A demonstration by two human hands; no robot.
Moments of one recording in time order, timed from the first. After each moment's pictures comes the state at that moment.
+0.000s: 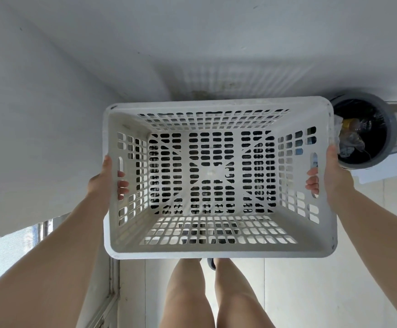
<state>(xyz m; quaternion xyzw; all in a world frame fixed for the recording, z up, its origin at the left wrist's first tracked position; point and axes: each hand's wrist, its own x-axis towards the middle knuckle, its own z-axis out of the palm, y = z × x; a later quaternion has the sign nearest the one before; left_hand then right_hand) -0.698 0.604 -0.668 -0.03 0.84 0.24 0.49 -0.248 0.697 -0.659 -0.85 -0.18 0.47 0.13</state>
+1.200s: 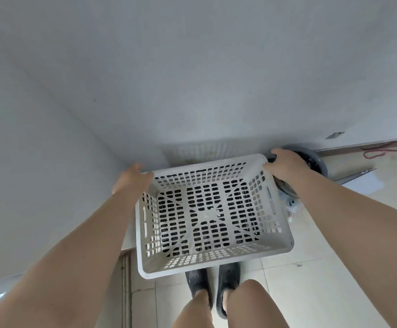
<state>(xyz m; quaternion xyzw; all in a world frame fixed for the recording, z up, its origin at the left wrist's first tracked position) -0.652 0.680 -0.435 0.42 0.84 0.05 0.34 -0.314 0.725 -0.415 -0.75 -0.58 0.31 -0.08</state>
